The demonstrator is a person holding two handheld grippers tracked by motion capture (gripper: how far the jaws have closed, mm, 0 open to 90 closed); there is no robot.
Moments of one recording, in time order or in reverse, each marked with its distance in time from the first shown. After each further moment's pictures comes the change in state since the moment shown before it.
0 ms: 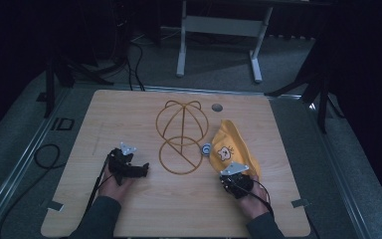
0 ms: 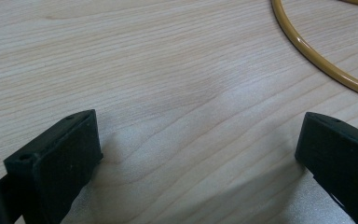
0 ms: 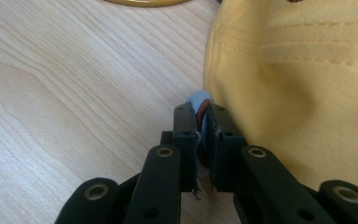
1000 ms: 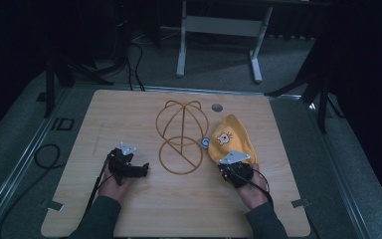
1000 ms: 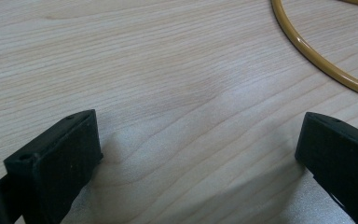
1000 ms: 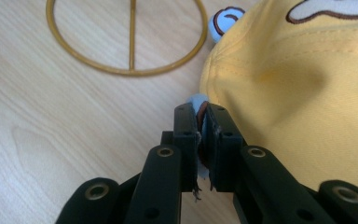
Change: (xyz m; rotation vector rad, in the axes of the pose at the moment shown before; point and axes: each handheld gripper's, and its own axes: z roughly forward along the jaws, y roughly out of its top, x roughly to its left) left arm 0.000 0.000 0.000 0.001 0.000 0.000; right arm -0.010 0.037 -0.020 -0.080 -0.015 -0.019
